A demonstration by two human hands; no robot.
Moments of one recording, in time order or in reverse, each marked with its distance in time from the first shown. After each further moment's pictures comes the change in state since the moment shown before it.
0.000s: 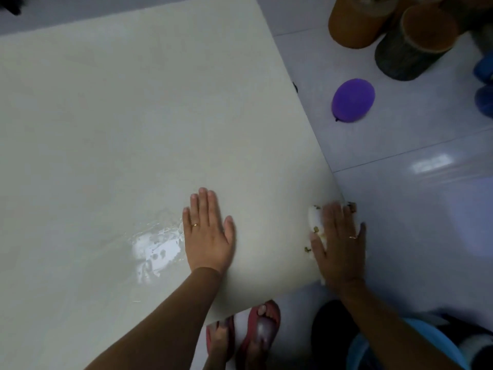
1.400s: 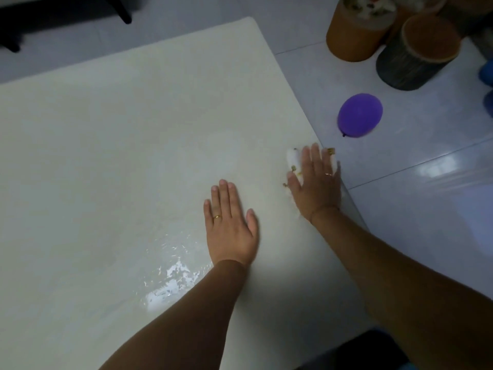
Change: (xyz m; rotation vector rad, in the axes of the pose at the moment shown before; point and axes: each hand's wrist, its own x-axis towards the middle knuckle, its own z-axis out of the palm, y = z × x) left_hand 0.109 0.025 -0.011 -0.015 0.050 0.074; right_hand 0.197 -0.094 -0.012 -0.010 0.051 0.005
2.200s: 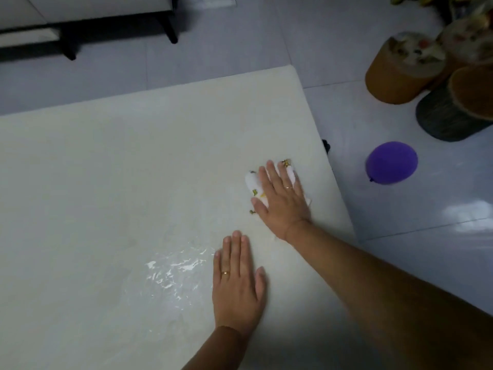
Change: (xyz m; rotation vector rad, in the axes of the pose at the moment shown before) left_hand 0.007 0.002 -0.021 -0.046 -0.055 -0.034; right_hand 0.091 -0.094 -0.006 0.037 -0.085 -0.479
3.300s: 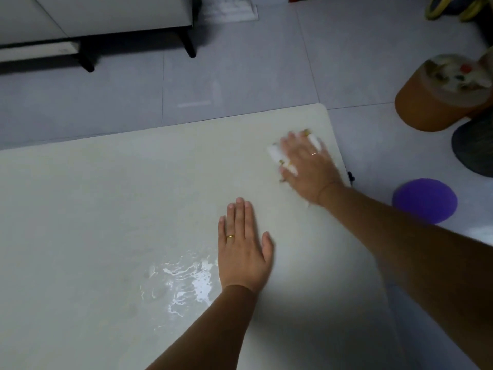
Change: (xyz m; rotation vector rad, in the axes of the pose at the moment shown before) left_hand 0.188 -0.015 -0.018 0.044 0.105 -0.086; right_hand 0.190 0.065 -0.039 -0.099 0.044 -0.153
